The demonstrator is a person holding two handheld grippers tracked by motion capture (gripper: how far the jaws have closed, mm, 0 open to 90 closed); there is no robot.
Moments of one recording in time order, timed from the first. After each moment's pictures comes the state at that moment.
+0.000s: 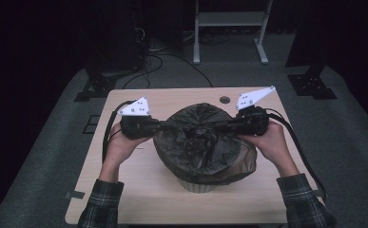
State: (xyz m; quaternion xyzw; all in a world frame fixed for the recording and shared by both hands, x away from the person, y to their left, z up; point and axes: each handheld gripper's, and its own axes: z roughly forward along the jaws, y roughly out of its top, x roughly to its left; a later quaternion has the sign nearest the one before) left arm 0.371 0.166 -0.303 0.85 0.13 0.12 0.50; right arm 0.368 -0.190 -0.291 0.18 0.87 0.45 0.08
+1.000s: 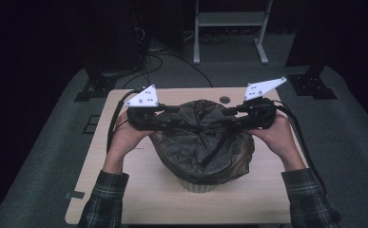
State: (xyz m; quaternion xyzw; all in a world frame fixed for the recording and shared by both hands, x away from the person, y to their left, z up) left arm 0.377 0.125 -0.271 0.85 0.07 0.15 0.50; right arm 0.378 -0.196 -0.272 0.17 0.86 0.47 0.10
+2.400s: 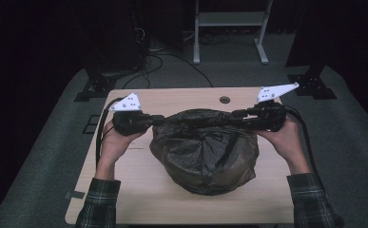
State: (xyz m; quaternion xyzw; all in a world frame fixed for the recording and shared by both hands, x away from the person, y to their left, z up) left arm 0.380 0.181 -0.300 0.83 0.17 0.15 0.51; right arm 0.381 -0.234 -0.291 0.22 0.84 0.49 0.10
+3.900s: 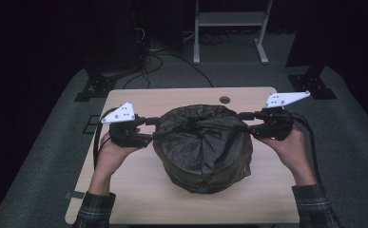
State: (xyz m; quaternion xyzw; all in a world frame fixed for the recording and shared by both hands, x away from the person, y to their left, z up) left arm 0.345 0.183 -0.311 0.82 0.16 0.12 0.54; right arm 0.356 -0.244 -0.297 0.25 0.82 0.51 0.10
